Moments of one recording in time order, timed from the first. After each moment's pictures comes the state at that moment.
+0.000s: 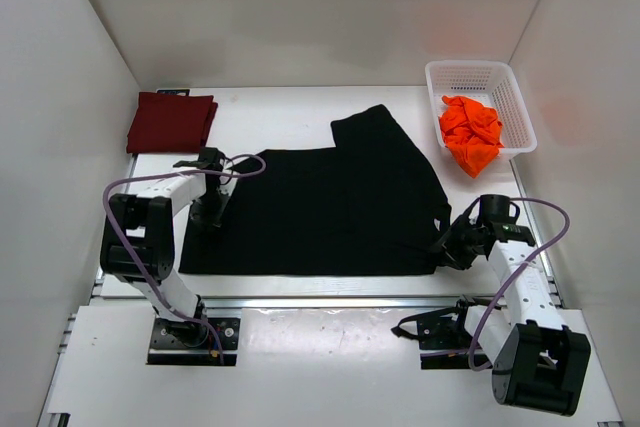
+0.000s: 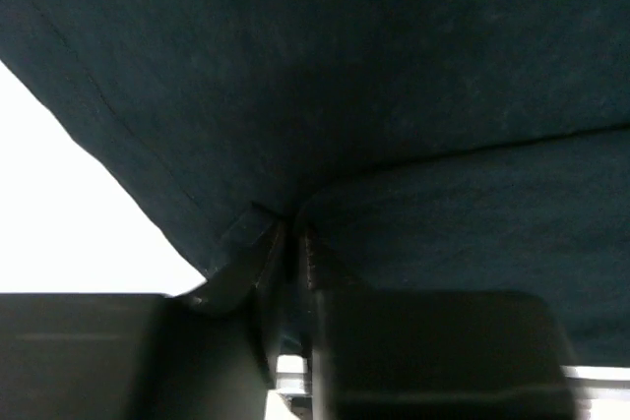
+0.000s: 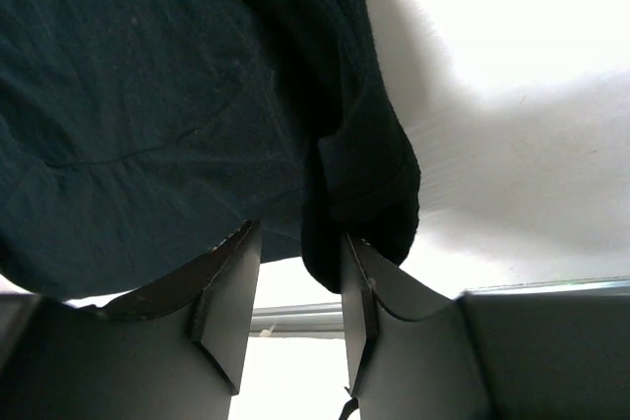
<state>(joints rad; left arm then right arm) -0.11 1.65 0.96 -0.74 -0.13 0.26 -0.16 0.93 0.52 -0.78 -0.29 0.61</state>
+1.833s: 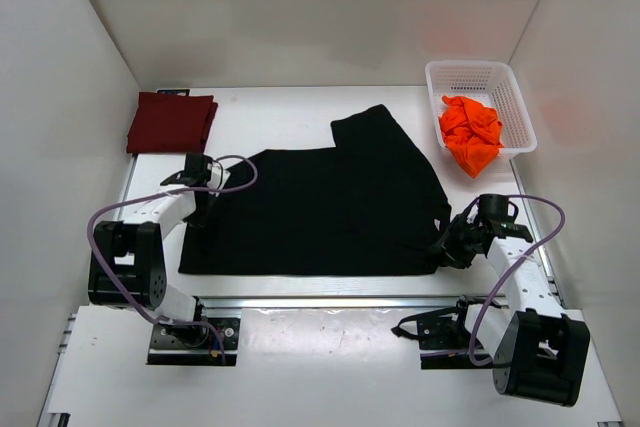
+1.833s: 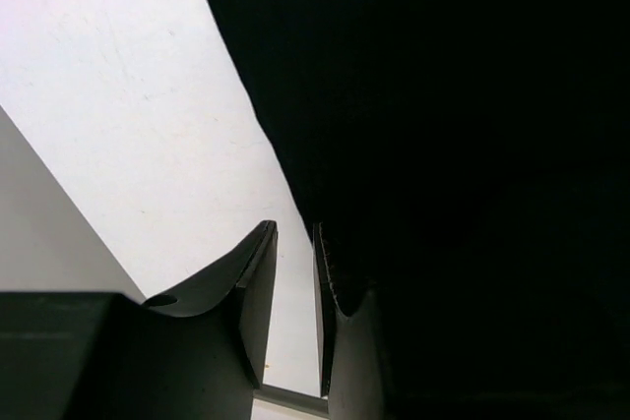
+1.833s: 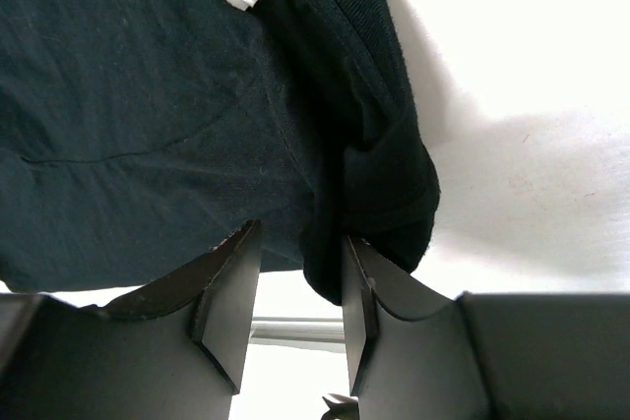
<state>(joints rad) -0.06 1.48 0.82 -0.53 -0.31 0.43 -0.17 0.98 0.51 -0.72 -0.31 0.53</state>
